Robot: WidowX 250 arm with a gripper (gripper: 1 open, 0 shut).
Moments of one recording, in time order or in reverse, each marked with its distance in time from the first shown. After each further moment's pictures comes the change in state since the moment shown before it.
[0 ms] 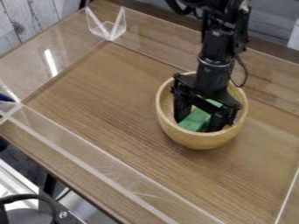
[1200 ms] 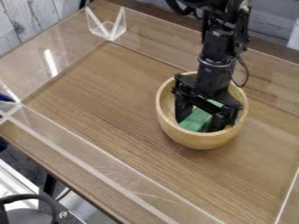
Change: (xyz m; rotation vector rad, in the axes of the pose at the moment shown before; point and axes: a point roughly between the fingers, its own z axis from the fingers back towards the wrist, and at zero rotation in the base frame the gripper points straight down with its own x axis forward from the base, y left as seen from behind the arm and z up) arm 0.000 -0.002 0.000 -0.018 -0.003 -0.006
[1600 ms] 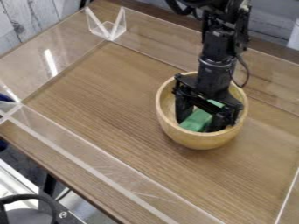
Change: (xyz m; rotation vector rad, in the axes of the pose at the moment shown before) arm 0.000 0.000 0.000 -0.009 0.000 0.001
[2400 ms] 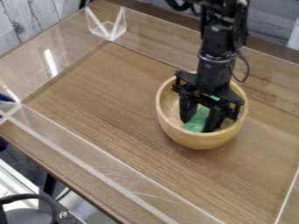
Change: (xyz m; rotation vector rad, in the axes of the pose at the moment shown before) arm 0.001 0.002 0.006 -0.011 -0.025 0.005
